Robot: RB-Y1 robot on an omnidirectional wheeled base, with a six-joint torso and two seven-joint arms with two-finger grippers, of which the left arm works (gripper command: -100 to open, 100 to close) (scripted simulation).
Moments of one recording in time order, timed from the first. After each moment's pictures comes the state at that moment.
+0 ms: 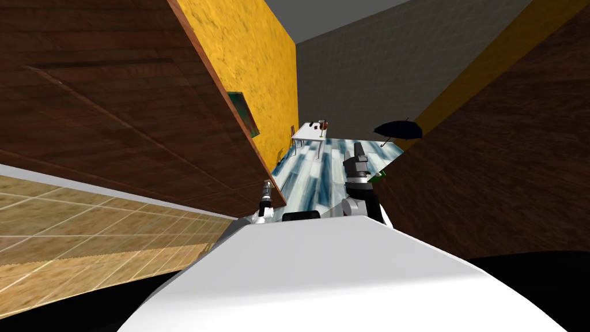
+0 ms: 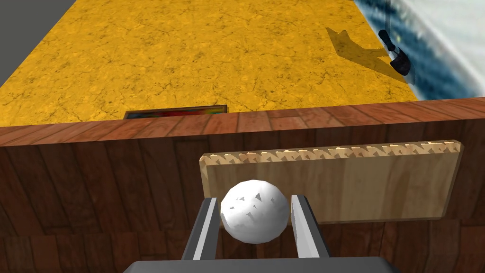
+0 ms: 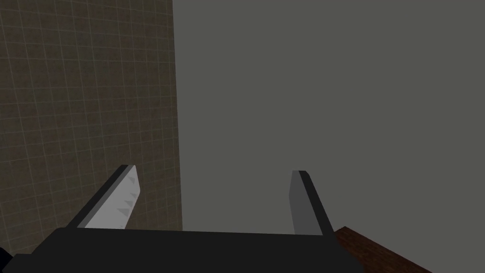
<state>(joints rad) -0.12 0.08 0.15 -0.64 0.01 -0.80 0.05</state>
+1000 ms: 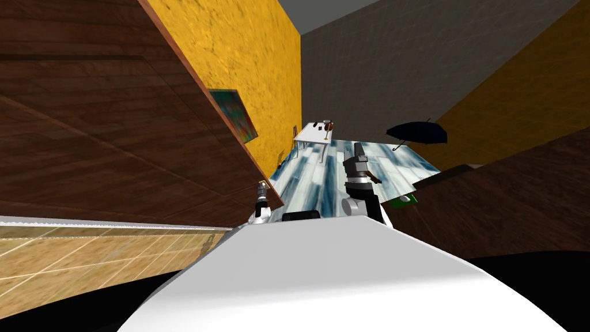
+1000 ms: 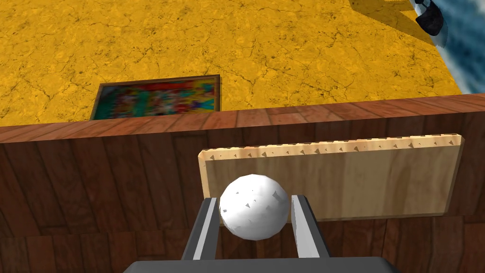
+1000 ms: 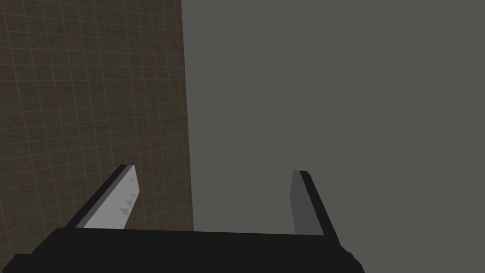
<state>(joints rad) -0.12 0.10 0.24 -0.63 0.06 -0.79 0.02</state>
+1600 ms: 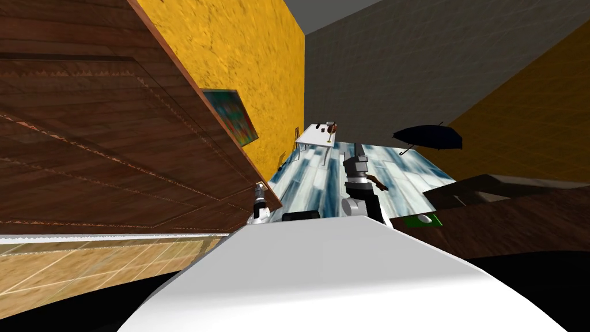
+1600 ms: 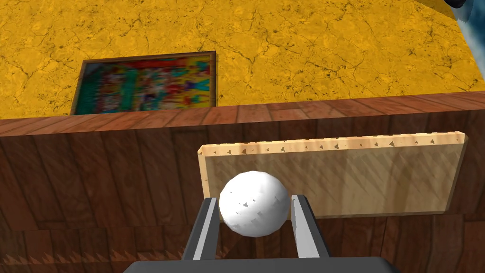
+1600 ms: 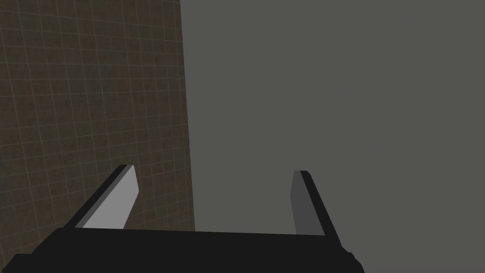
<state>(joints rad) -0.11 0.10 0.29 -0.64 0.09 -0.79 0.00</state>
